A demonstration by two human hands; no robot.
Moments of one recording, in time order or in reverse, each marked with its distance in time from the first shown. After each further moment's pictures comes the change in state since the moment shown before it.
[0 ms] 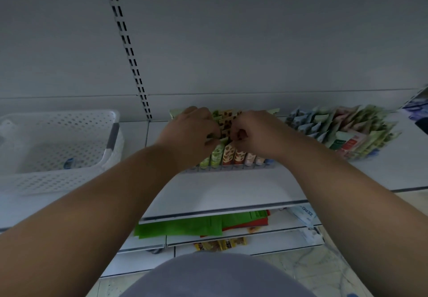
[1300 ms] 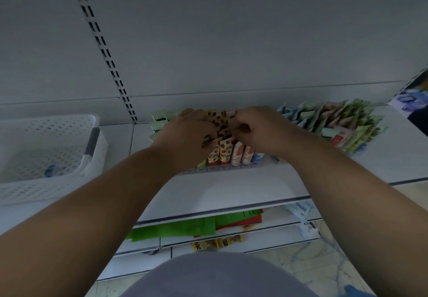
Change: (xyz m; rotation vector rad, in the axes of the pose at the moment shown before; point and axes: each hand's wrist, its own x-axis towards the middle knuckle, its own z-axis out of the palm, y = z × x) left_hand 0.020 0.016 0.016 -0.009 -0.095 -0.025; right_hand -0.016 0.039 -0.004 0.081 0.088 0.018
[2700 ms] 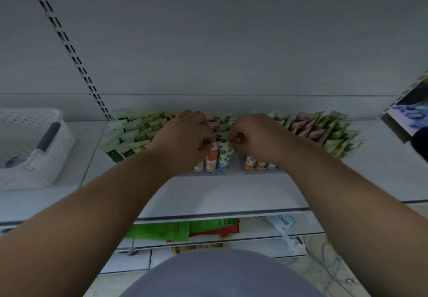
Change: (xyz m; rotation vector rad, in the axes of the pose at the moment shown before) left_hand 0.042 0.071 0.029 0.019 0.067 0.021; right_hand -0.028 0.075 -0.029 -0.113 -0.049 -0.090
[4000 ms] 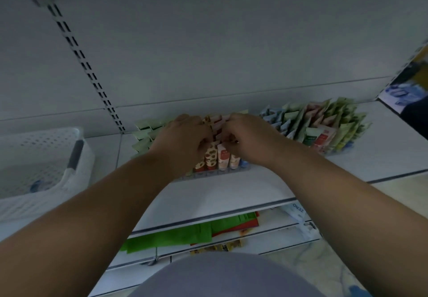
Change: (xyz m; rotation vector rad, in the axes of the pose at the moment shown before) left_hand -0.023 -0.053 -0.021 0.042 -0.113 0.012; right_hand 0.024 -0.069 0.024 0.016 0.076 0.118
